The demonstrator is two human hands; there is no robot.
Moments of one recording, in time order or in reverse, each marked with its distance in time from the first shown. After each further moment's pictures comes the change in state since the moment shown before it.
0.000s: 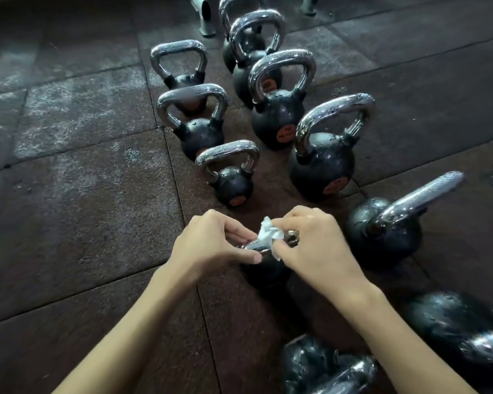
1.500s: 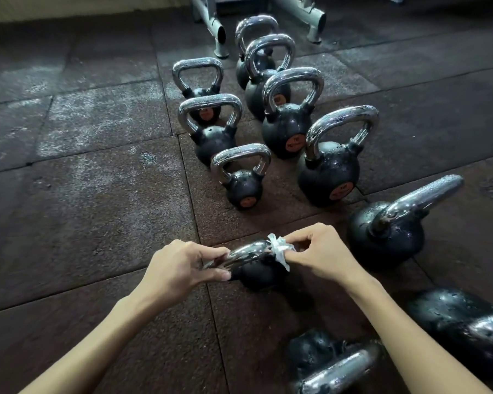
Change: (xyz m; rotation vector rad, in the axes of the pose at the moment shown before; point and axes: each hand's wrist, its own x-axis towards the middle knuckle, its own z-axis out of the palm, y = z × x) left_hand -0.053 -0.082 -0.003 0.273 0.116 0.151; right_hand -0.008 0.030 0.023 0.207 -0.206 0.144
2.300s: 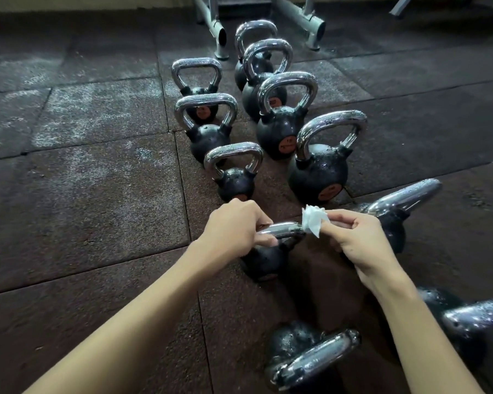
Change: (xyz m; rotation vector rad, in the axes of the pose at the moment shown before) left_hand 0.058 0.101 0.006 0.052 0.005 0.083; right_hand -0.032 0.006 -0.053 0.652 0.299 0.210
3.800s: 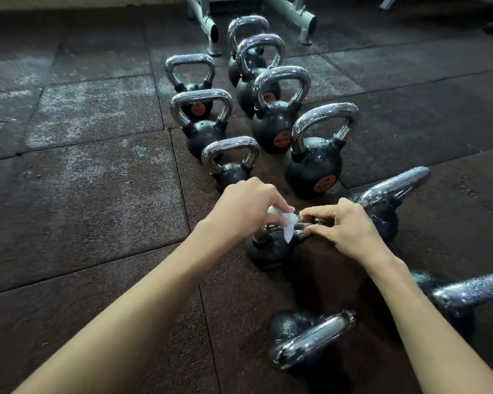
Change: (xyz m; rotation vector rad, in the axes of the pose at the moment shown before) left_hand 0.010 0.014 -0.010 0.150 0.105 0.256; right_hand 0.010 0.005 -0.009 -0.873 -0.105 -0.347
